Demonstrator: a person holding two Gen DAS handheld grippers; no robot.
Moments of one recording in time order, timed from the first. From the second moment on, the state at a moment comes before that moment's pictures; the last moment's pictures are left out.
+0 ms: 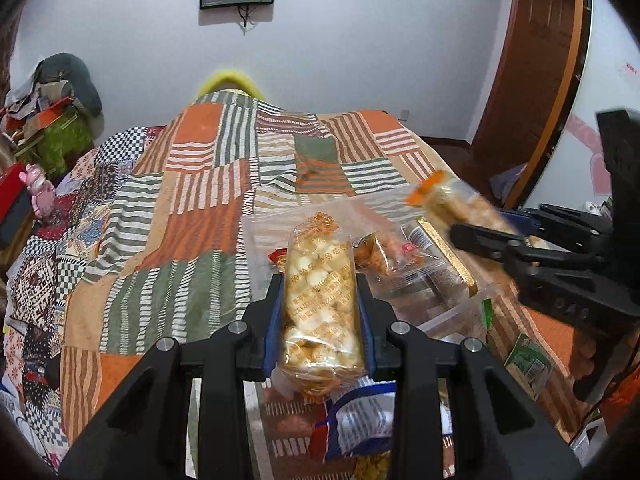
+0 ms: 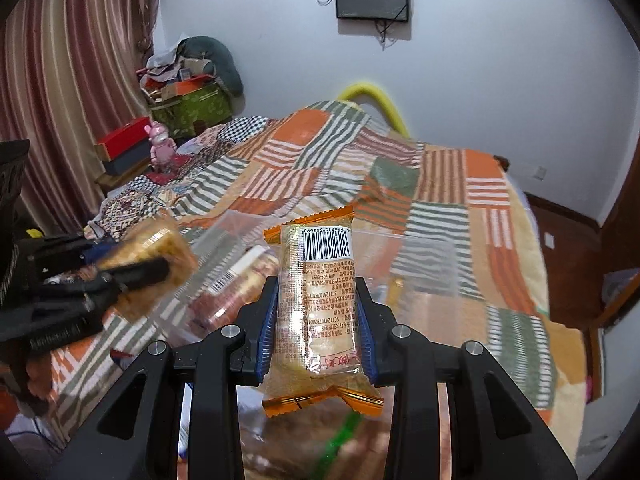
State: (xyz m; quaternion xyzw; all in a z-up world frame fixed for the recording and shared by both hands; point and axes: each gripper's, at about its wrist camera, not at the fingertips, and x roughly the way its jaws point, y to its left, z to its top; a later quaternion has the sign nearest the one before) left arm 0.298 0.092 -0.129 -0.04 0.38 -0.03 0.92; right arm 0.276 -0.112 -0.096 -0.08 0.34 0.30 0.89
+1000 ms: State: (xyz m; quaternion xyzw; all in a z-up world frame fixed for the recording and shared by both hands) left arm 0.278 0.093 -0.119 -0.03 0.37 -0.05 0.93; right arm 0.273 -0.103 -0.105 -0.10 0.37 0.30 0.88
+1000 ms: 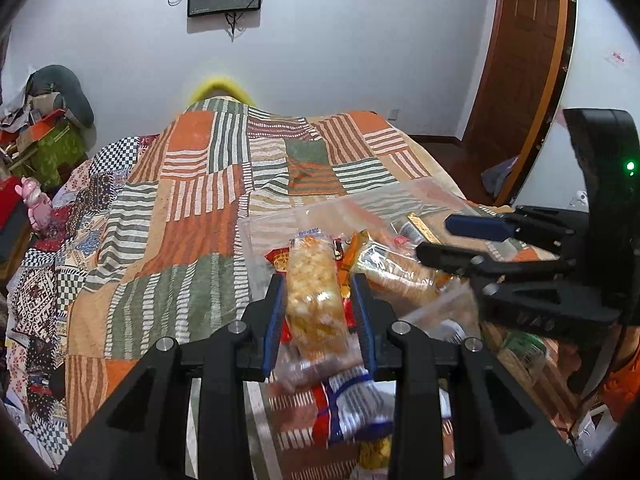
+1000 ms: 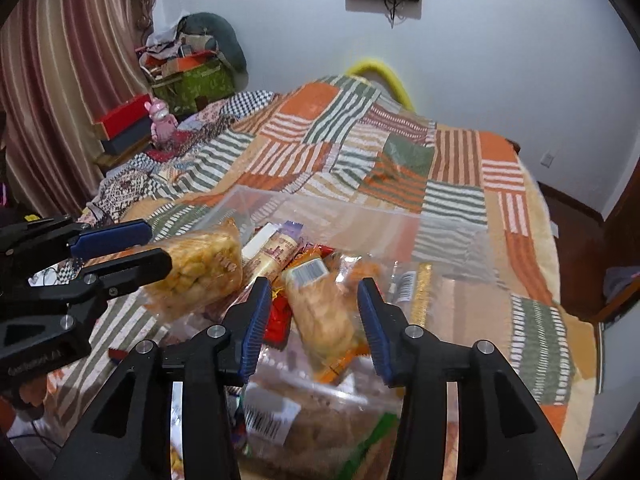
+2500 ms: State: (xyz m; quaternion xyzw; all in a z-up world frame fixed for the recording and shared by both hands) left arm 0.182 0.049 -0.207 -0.06 0.47 -0.08 0.88; right arm 0.144 -0.168 -0.175 -0.04 0.44 0.27 0.85
